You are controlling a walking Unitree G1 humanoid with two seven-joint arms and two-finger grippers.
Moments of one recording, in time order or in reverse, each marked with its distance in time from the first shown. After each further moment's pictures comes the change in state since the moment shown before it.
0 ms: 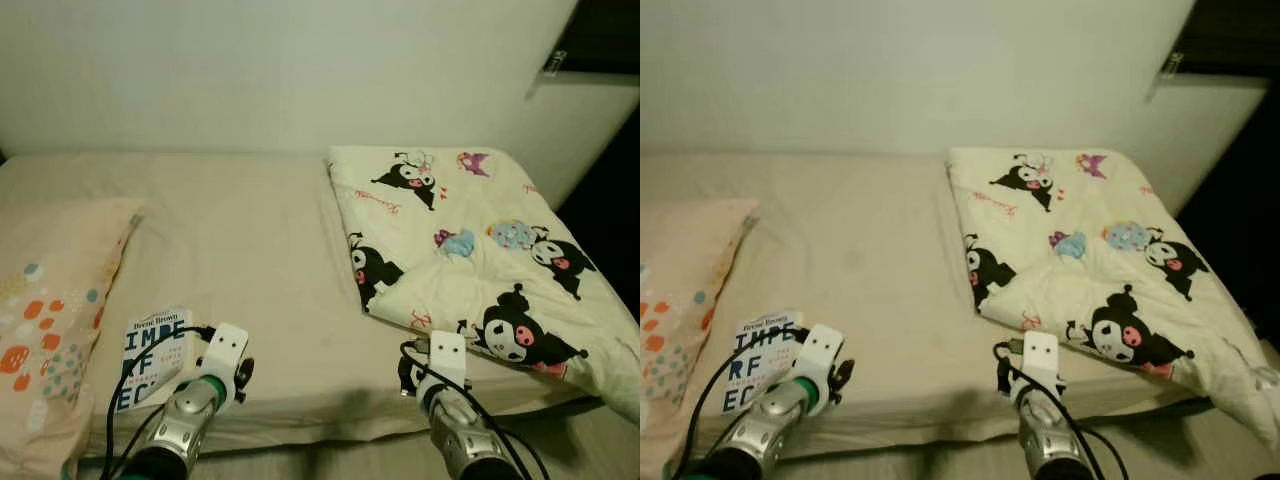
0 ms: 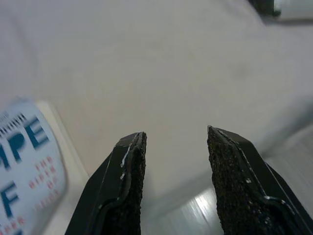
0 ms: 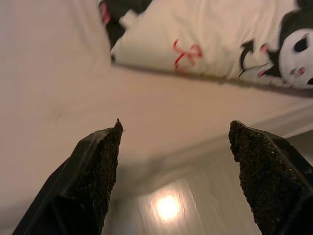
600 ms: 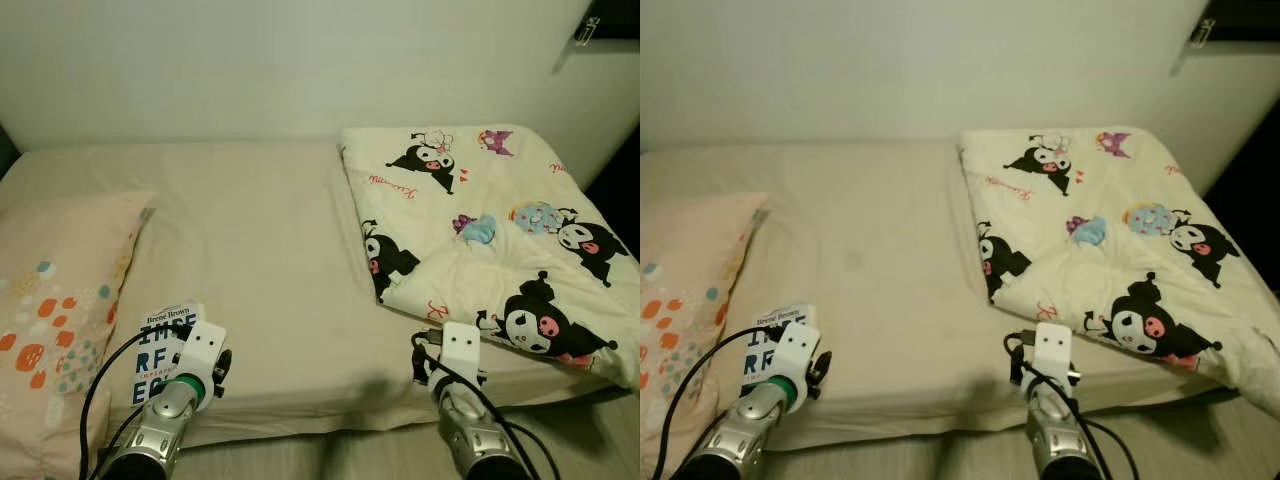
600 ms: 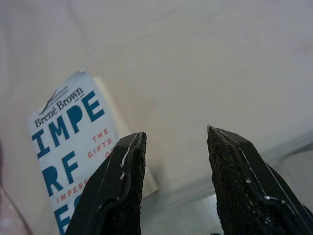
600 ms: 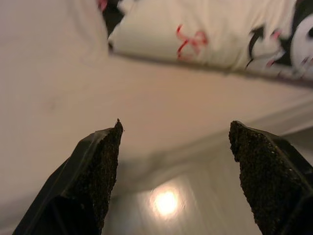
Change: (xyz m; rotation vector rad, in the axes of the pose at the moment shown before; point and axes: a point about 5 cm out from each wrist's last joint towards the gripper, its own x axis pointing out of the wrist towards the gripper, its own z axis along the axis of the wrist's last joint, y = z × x) left arm -0.013 0.033 -0.020 0.009 0.007 0.112; right arm -0.006 0.004 -0.009 -0.046 -0.012 -0.014
